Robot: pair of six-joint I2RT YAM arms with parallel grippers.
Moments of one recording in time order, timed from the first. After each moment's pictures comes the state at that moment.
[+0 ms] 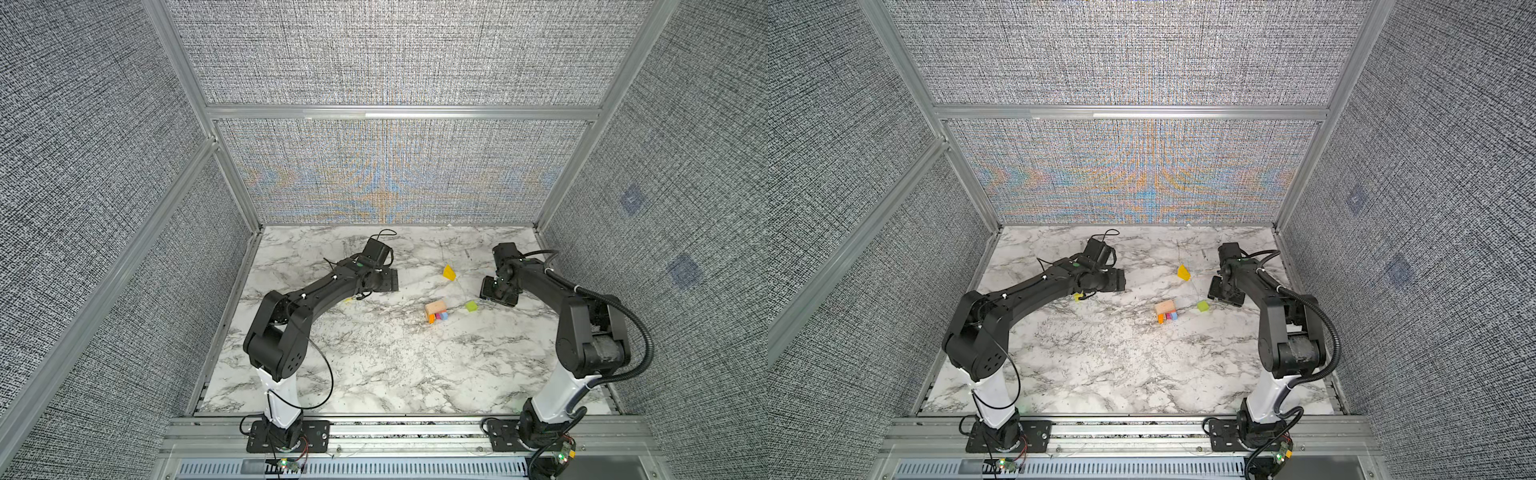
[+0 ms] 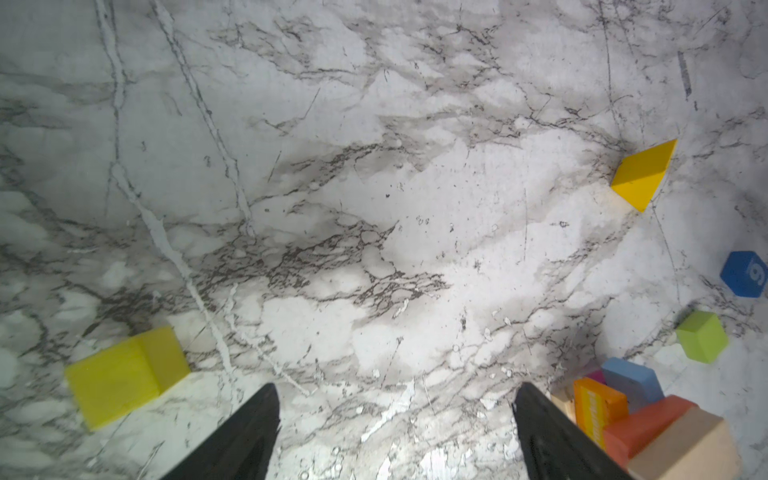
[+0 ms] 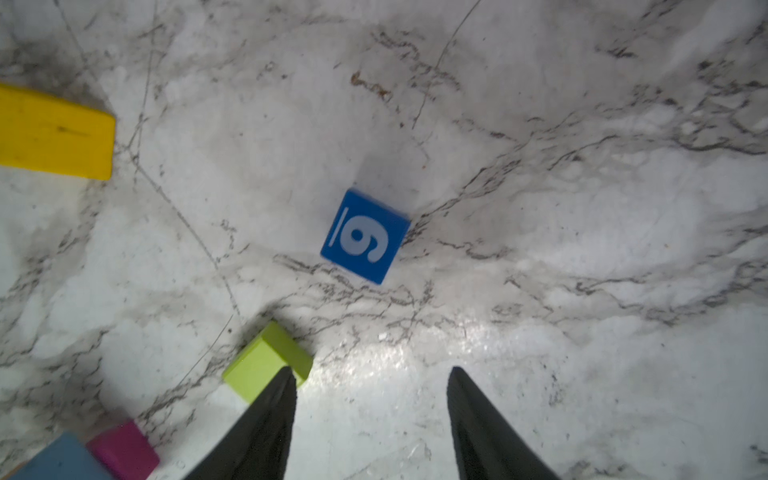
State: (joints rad) left arm -0.59 1.88 1.39 -0.51 -0.03 -0.51; right arm 0.06 1.79 1.22 -0.71 0.07 0.39
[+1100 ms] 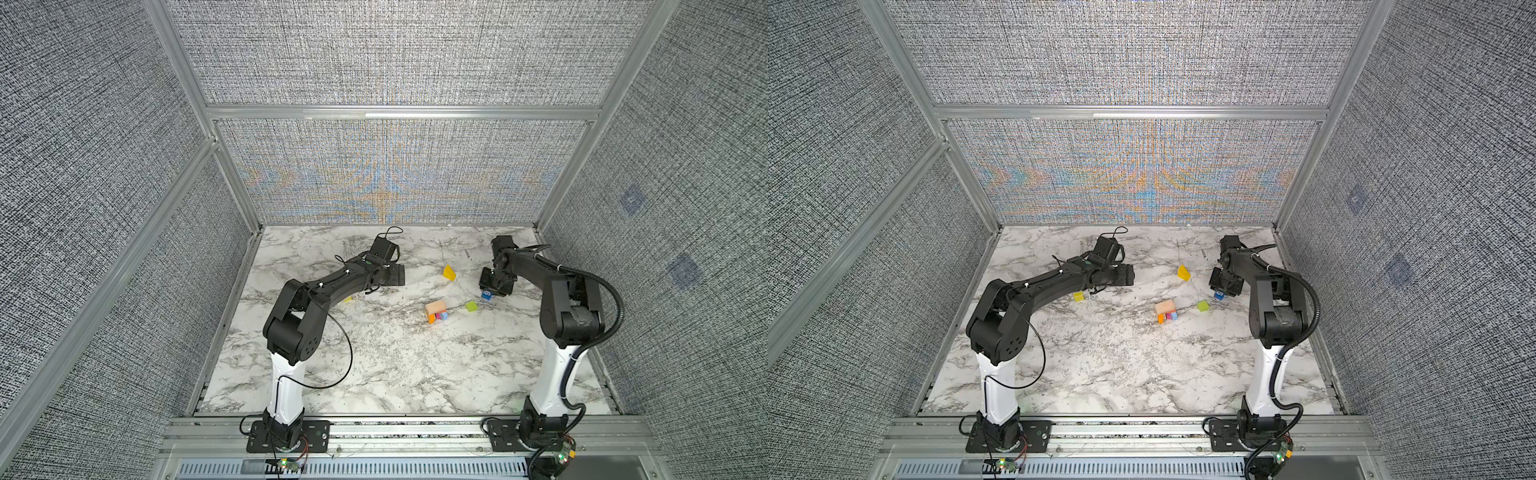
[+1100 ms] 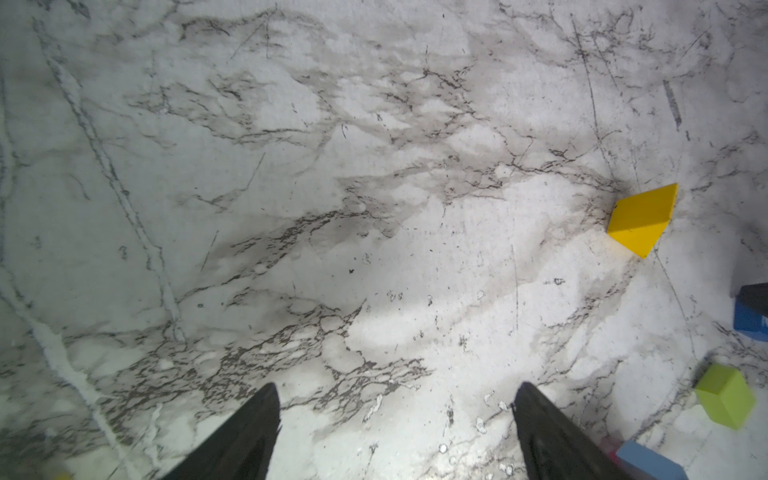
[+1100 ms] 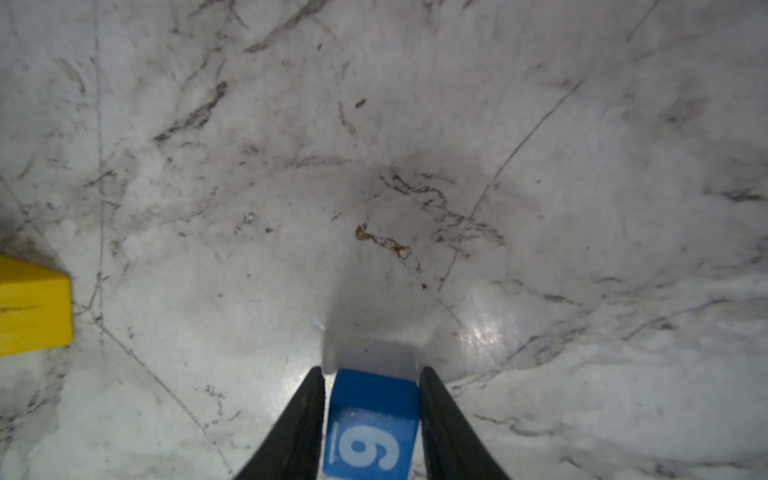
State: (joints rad) left arm -0.59 2.02 1.46 -0.37 -0.02 -0.47; right arm 0.03 2.03 1.43 -0.72 0.02 0.38
